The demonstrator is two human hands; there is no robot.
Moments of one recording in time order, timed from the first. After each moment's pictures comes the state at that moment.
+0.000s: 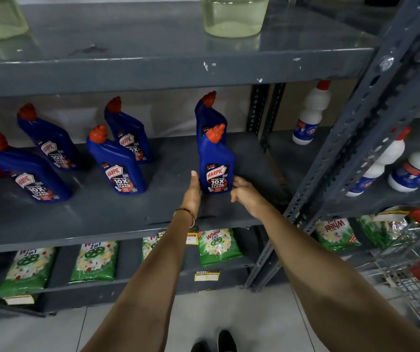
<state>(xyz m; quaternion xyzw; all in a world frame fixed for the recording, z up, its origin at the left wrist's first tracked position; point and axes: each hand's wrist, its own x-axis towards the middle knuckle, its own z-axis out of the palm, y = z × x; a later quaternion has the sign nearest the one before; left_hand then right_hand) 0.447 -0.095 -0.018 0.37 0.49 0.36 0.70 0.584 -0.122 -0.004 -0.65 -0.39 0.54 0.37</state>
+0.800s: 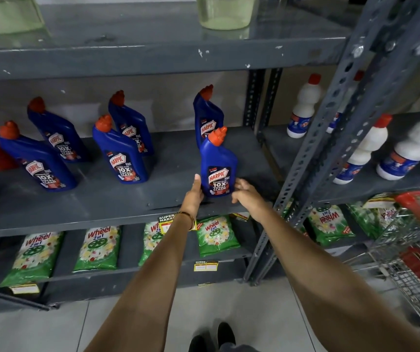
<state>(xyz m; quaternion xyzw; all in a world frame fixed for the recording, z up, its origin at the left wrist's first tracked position) 0.438 -0.146 -0.021 0.40 0.50 0.36 0.68 0.582 -0.172 -0.011 -0.65 -0.39 0.52 0.40</state>
